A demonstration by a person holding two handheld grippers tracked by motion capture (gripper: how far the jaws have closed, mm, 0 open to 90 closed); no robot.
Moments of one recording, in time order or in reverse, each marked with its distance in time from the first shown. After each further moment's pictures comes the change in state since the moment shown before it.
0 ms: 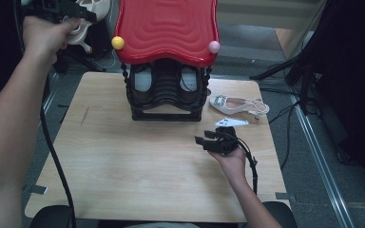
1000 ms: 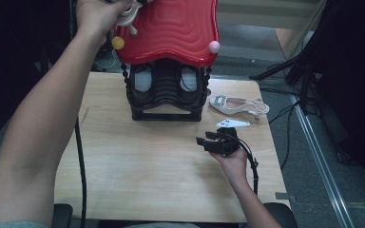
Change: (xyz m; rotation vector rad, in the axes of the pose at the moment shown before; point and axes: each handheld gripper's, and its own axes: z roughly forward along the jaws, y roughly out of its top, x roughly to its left) left arm -0.120 0.030 0.032 -0.006 -0.098 0.114; right arm -0.001 -0.003 -0.003 0.006 -0.008 0.013
